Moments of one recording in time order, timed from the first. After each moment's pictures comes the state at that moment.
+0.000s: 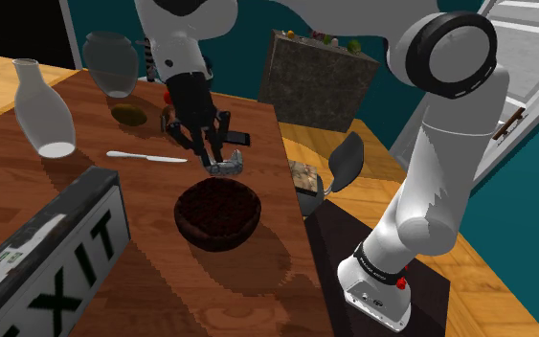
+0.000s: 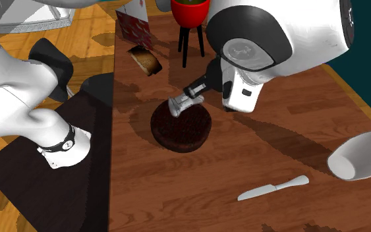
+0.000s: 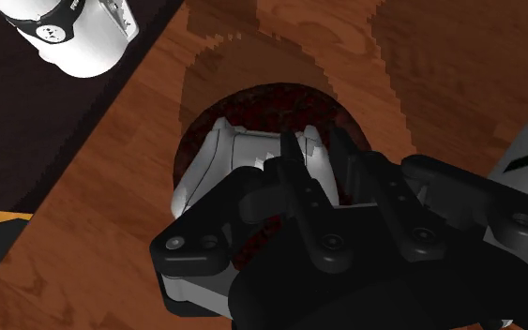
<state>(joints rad) 0.14 0.29 0.34 -1.57 0.29 1.24 0.72</state>
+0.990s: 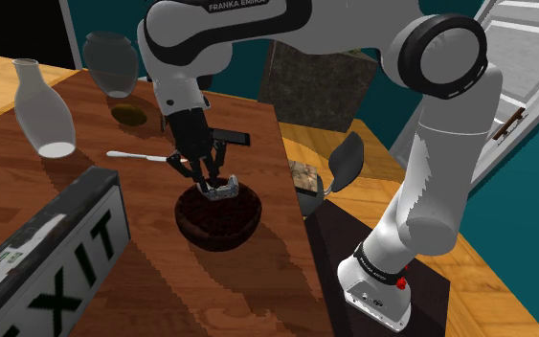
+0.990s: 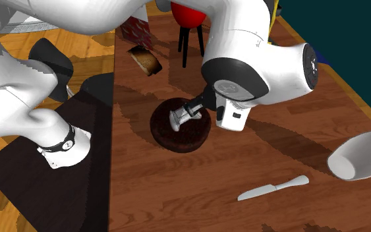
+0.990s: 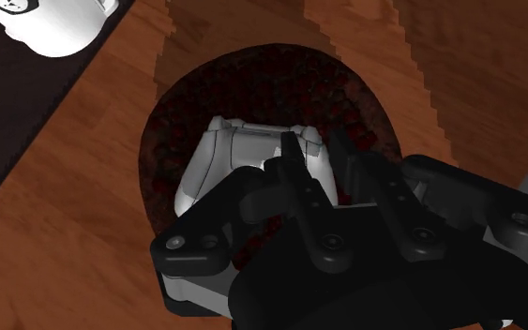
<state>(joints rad) 0.15 0.32 0.34 -1.71 0.27 1.41 0.68</state>
